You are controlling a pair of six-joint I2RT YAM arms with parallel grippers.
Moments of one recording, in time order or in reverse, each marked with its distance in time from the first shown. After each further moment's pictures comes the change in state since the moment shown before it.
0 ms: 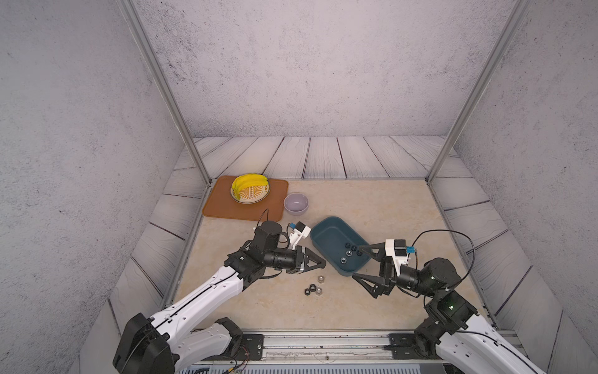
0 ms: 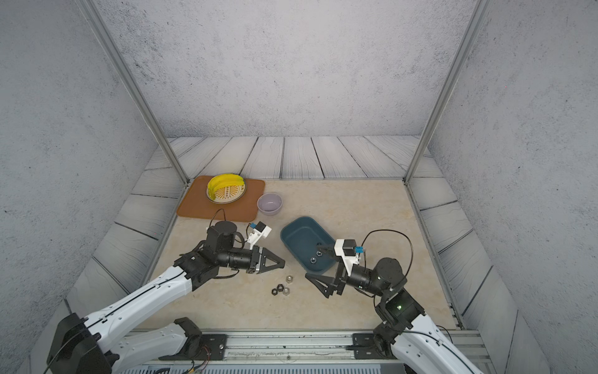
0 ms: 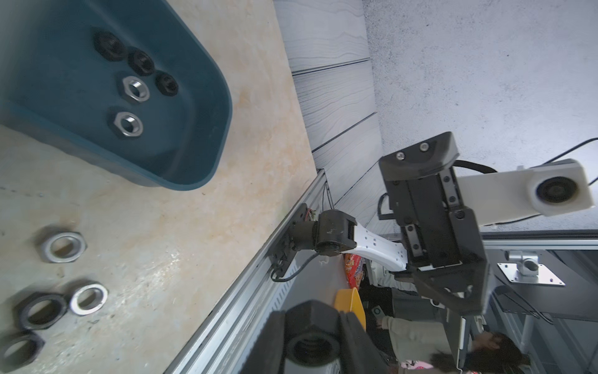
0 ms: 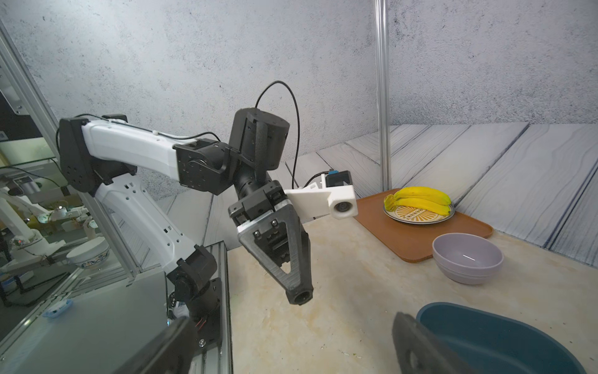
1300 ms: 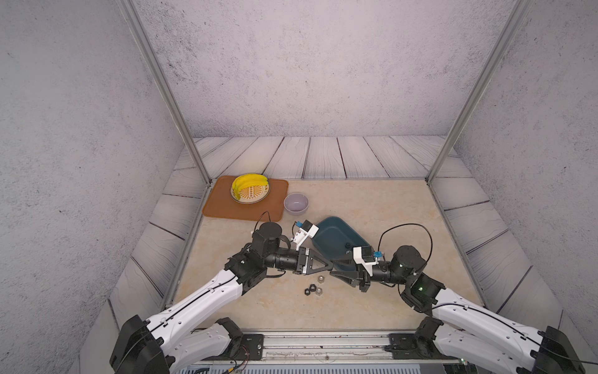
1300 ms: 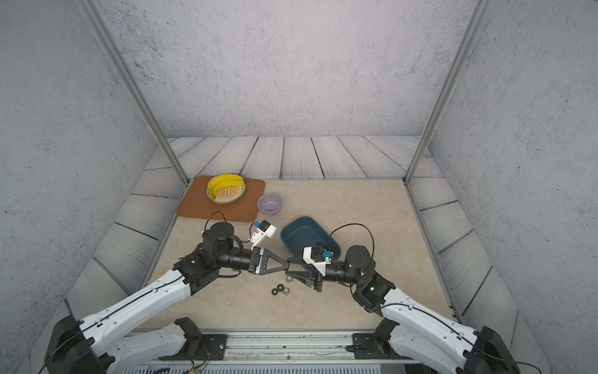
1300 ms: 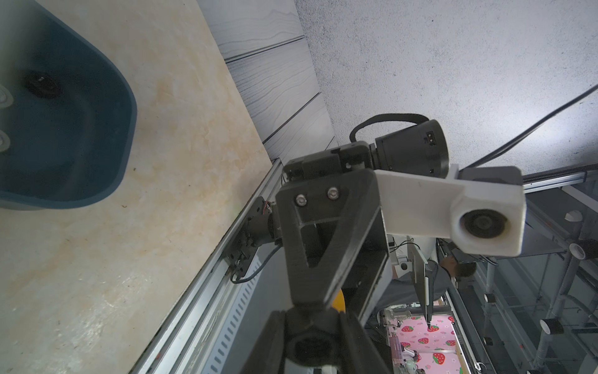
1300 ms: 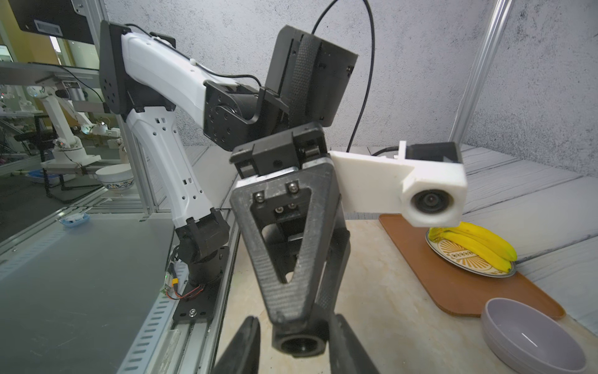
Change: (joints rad) left arm -0.071 -0.029 -0.001 0.158 0.070 -0.069; right arm 0.164 0.340 0.063 0.222 -0.050 -0.257
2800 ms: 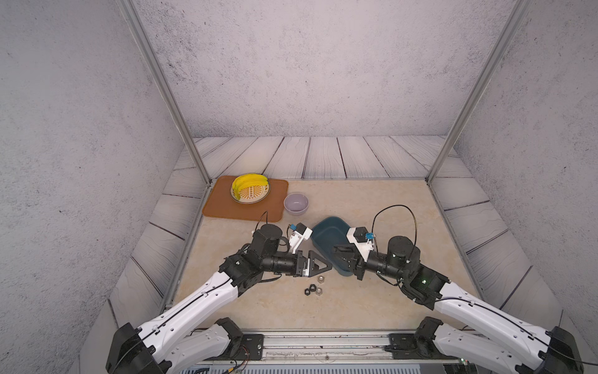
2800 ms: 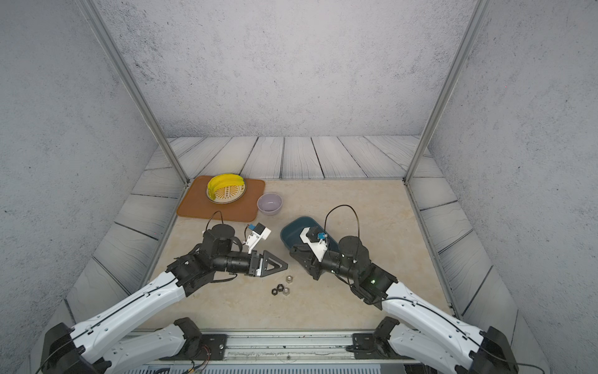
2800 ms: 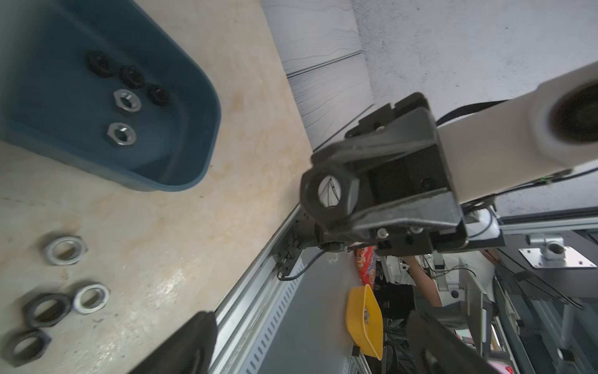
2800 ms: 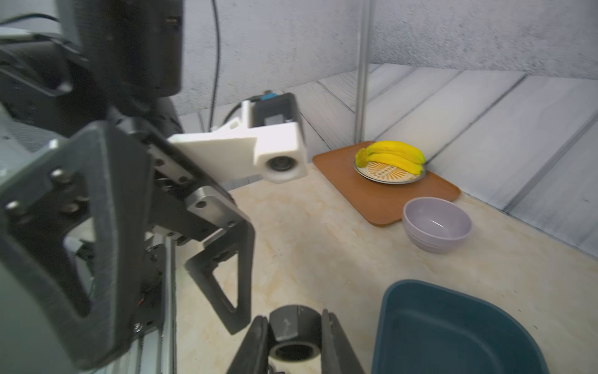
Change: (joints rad) left arm 0.000 -0.043 0.041 -0.333 -0.209 0.184; right arm 0.002 0.031 0.180 -0.402 0.418 0.098
